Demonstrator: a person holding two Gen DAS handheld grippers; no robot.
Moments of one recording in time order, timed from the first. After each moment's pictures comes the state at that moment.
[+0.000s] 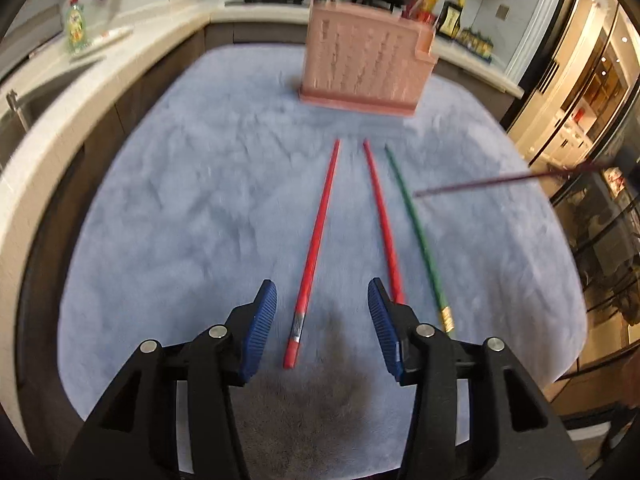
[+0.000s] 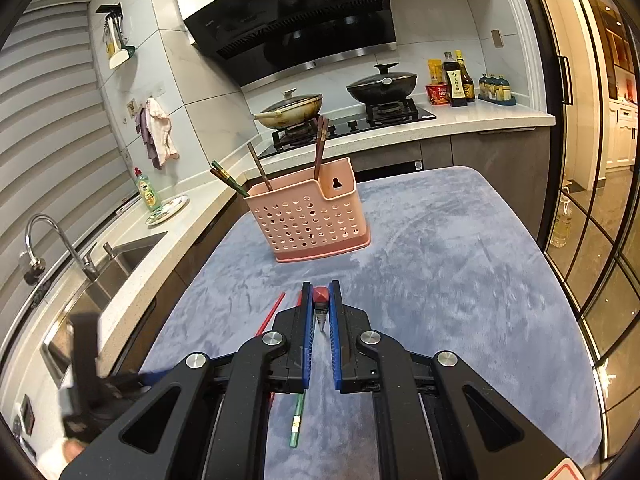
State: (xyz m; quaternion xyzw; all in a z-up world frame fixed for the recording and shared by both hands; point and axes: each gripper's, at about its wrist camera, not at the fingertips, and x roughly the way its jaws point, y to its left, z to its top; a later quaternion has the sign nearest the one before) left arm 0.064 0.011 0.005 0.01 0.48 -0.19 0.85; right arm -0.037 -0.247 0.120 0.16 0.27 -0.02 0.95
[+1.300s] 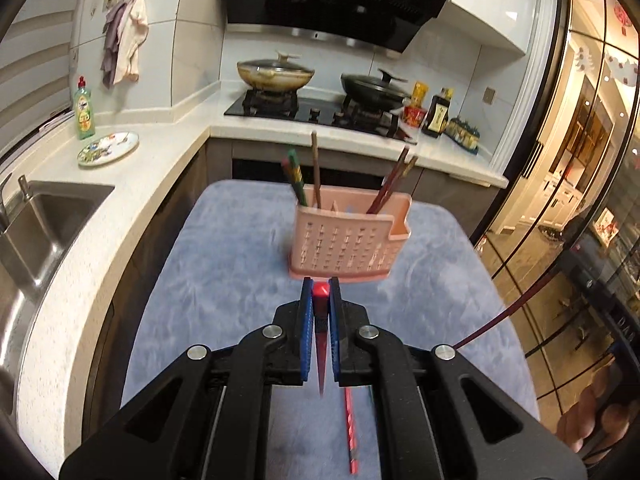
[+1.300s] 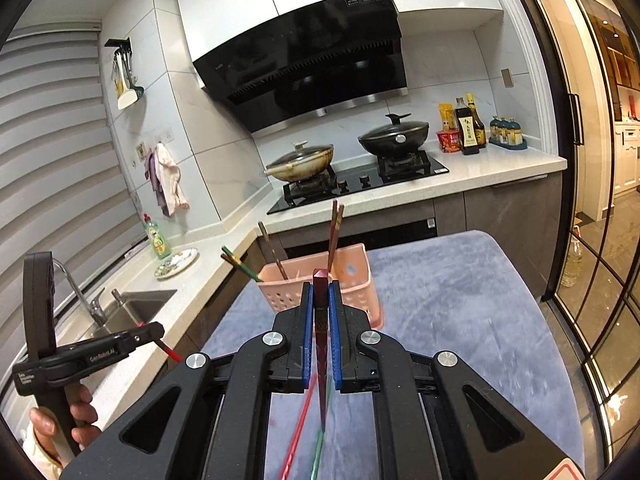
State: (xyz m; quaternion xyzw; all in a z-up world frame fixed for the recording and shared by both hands) left arm 0.127 -0.005 0.182 -0.03 0.34 -0.20 0.92; right arm 0.016 -0.273 0.195 0.17 0.18 0.00 0.97
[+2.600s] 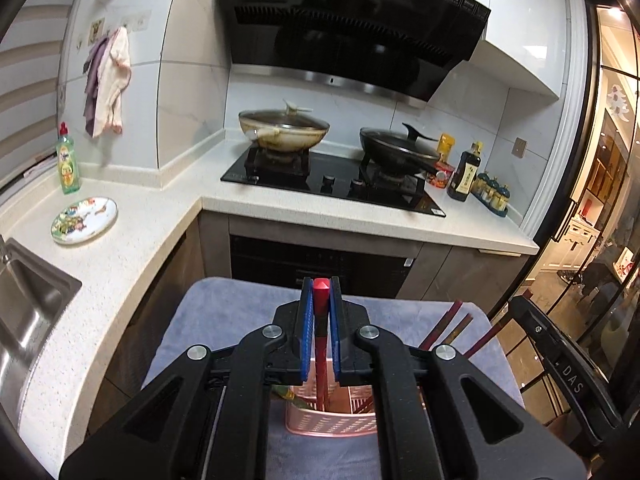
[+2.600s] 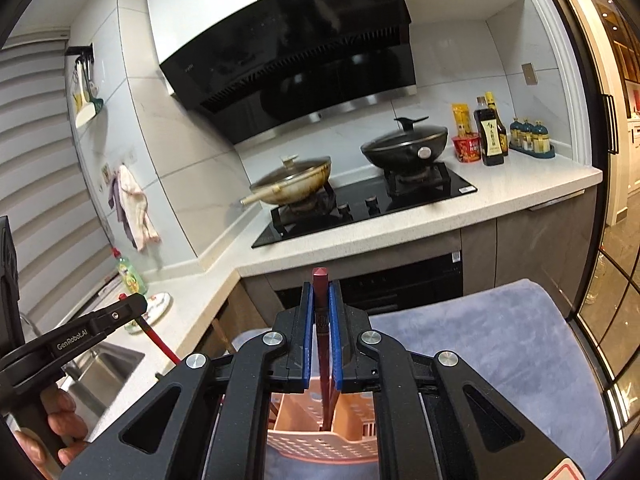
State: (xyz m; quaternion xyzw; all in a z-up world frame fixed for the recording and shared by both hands) left arm 0.301 -0.061 0.211 -0.05 0.28 -0.17 0.94; right arm 0.229 -0.293 0.197 0.18 0.19 -0.02 0.97
